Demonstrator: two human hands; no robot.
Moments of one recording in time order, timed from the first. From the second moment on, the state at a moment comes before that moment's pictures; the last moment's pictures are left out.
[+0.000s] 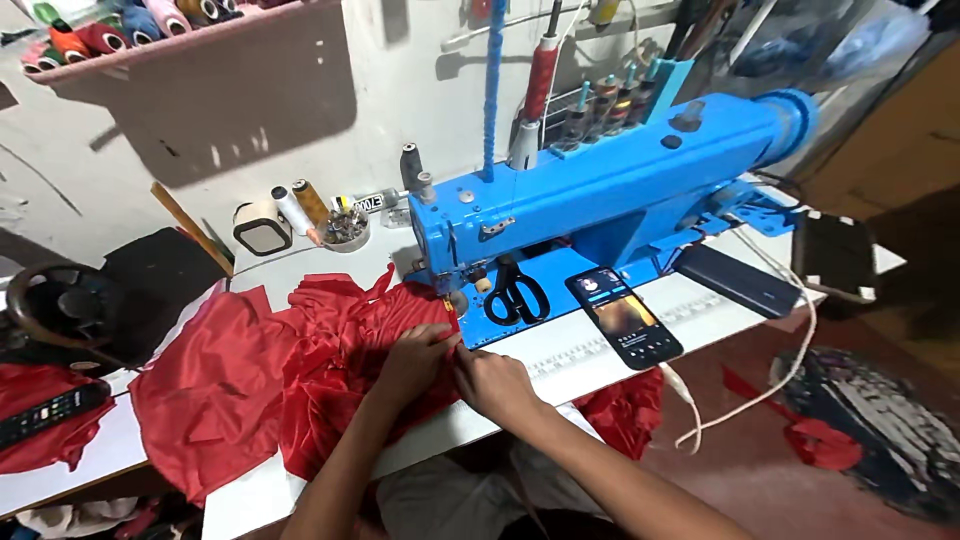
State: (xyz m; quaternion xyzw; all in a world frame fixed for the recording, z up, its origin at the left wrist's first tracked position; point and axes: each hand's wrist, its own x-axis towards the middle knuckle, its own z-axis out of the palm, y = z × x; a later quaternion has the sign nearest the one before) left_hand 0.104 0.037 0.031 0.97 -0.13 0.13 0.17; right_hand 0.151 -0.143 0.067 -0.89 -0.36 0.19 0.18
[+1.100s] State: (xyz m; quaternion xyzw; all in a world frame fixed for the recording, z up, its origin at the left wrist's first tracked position) left_hand 0.115 0.036 0.025 0.97 -0.06 0.13 0.17; right_hand 0.222 -0.136 0.011 -0.83 -0.47 -0.16 0.24
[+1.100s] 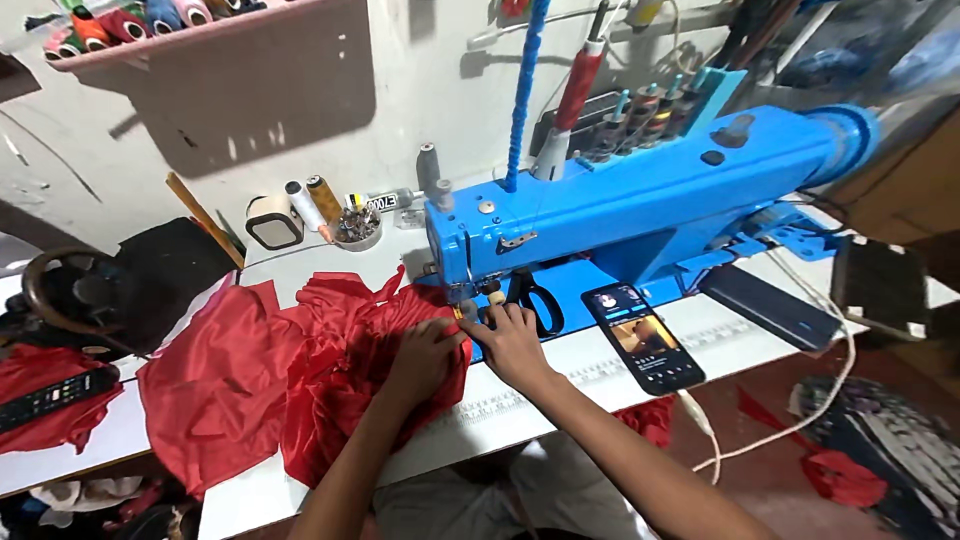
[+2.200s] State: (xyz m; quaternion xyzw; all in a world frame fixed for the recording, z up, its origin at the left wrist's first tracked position) left_hand 0.109 0.015 0.024 0.96 -0.02 0.26 0.07; right_hand 0.231 -0.315 0.034 -0.92 -0.24 -0.20 0.25
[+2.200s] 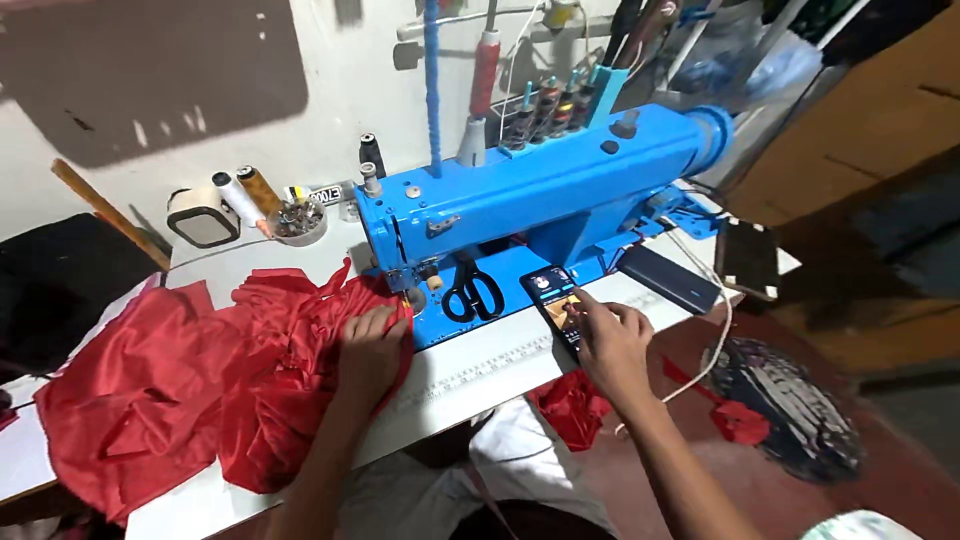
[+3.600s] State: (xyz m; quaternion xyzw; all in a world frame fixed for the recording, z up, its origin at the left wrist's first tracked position) left_hand 0.012 -0.058 0.090 0.95 0.26 0.15 0.02; right_hand 0.280 -0.348 0.031 -0.88 -0.30 -0.14 0.35
